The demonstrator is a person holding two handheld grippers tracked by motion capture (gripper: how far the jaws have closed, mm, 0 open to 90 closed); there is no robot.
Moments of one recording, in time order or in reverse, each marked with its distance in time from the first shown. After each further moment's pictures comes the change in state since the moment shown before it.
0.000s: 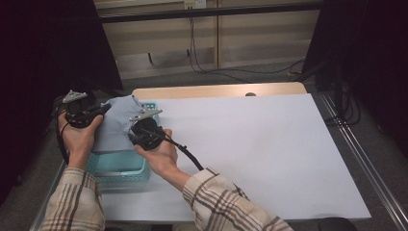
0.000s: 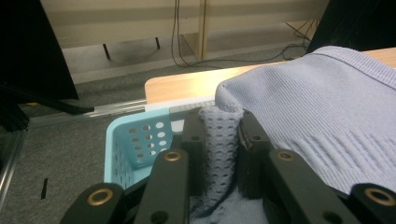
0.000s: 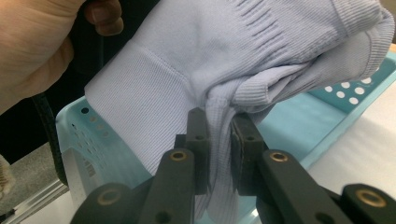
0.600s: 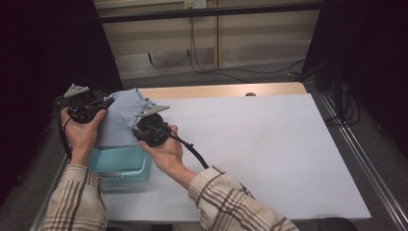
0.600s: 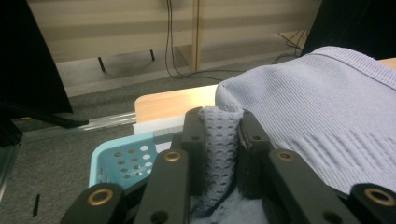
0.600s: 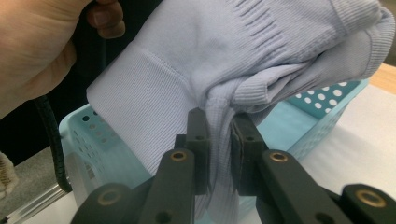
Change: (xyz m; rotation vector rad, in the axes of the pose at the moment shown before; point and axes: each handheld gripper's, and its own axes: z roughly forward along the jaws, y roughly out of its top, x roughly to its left) left arm -0.016 0.019 -0.003 -0.045 -0.018 0.011; right arm -0.007 0.006 -0.021 -0.038 -0.014 -0.007
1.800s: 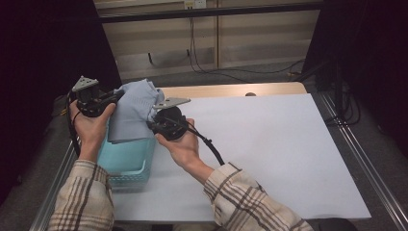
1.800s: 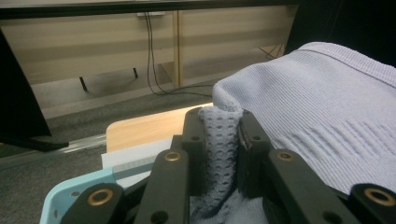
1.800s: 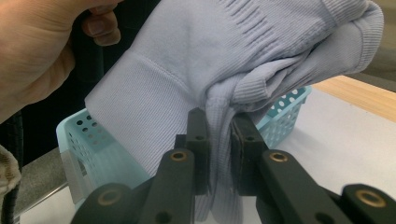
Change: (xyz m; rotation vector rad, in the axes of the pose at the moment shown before) left arm -0.031 0.022 0.003 -0.063 -0.055 0.034; right arm -0.027 0.005 -0.042 -0.059 -0.013 0.008
